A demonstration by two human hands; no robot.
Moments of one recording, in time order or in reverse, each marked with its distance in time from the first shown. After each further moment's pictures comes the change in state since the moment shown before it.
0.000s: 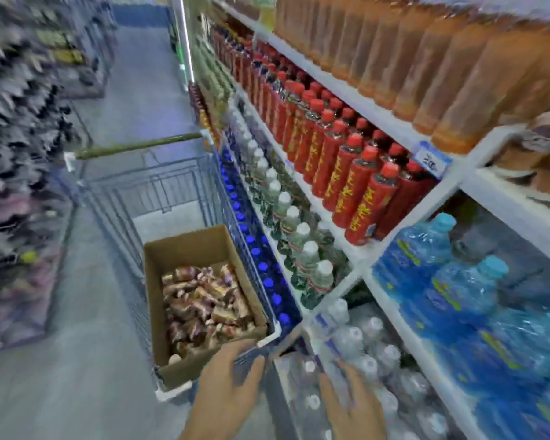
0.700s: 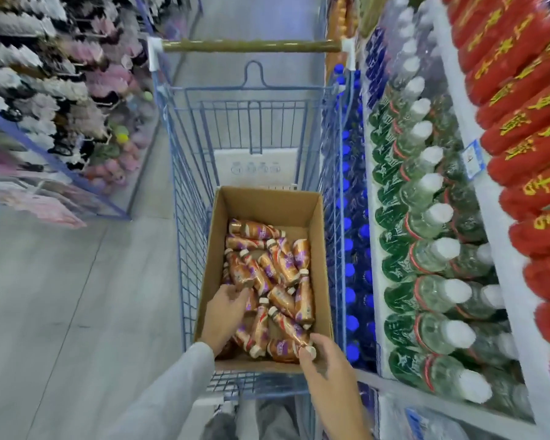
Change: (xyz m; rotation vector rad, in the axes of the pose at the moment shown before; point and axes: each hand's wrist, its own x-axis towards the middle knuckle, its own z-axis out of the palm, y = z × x) left_hand 0.265 -0.168 -0.066 -0.214 0.321 -0.694; right_hand 0.197 -0.097 0.193 -0.241 -0.646 -0.003
